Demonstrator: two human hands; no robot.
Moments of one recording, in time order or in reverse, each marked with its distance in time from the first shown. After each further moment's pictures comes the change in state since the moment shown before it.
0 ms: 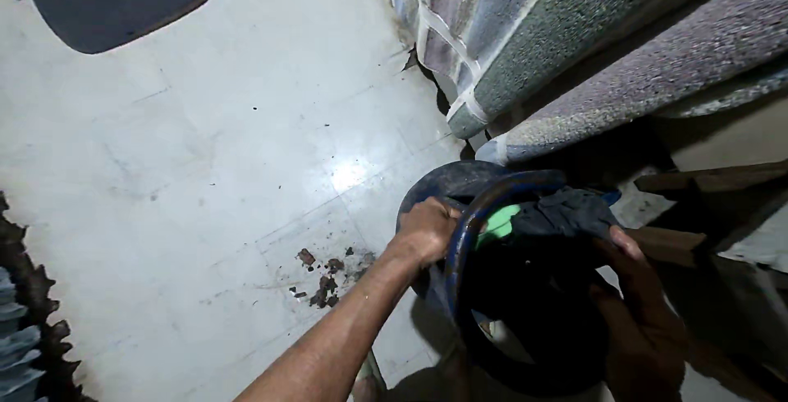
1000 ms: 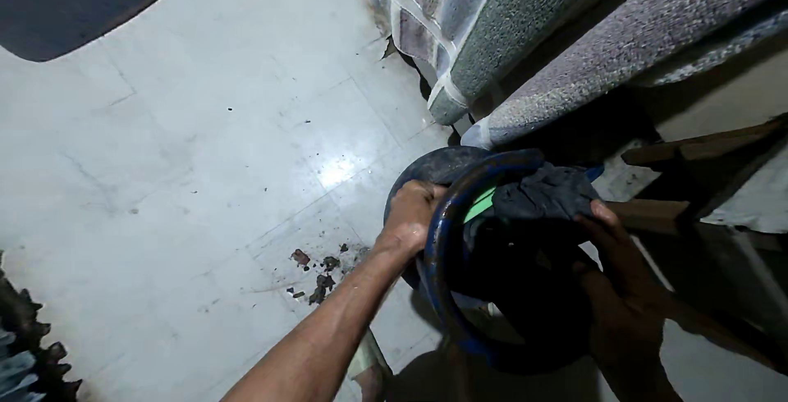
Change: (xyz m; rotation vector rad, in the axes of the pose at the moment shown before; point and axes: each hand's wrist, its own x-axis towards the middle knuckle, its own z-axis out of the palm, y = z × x) left_hand 0.008 -0.010 0.014 -0.111 0.198 0.248; right_hand -0.002 0.002 0.000 0.006 -0.012 0.027
